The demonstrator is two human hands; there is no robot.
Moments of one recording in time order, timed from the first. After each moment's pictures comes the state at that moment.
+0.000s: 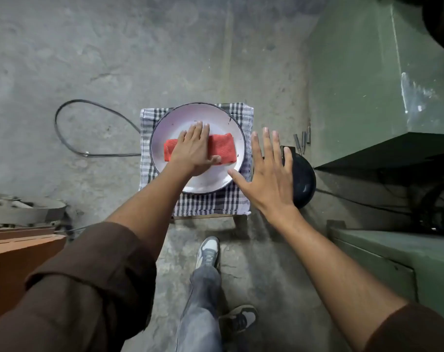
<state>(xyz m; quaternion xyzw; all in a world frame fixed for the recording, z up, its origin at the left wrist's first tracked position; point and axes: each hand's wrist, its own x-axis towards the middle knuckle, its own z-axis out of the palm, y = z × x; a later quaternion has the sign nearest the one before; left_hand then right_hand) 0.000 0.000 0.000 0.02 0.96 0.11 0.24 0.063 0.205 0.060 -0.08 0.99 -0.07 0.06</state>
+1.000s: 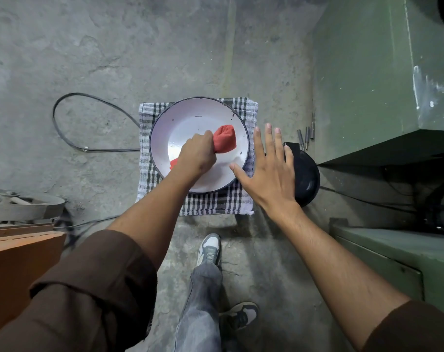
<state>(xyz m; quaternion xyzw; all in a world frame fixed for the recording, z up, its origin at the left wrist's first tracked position) 0.001 0.012 -0.008 -0.05 0.96 0.20 0.19 0.051 0.201 0.043 -0.07 0.99 -0.06 0.08</state>
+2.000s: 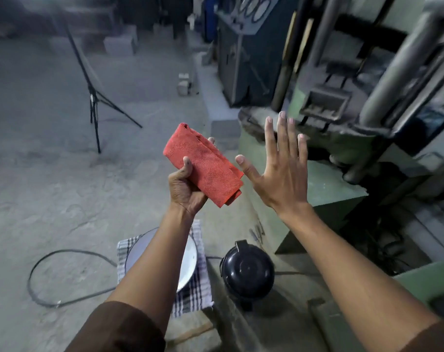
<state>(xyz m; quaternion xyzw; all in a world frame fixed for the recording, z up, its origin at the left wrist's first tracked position) -0.016 0.135 0.339 0.09 0.21 0.95 0.19 0.029 0.328 0.386 0.00 0.95 -0.08 -0.31</state>
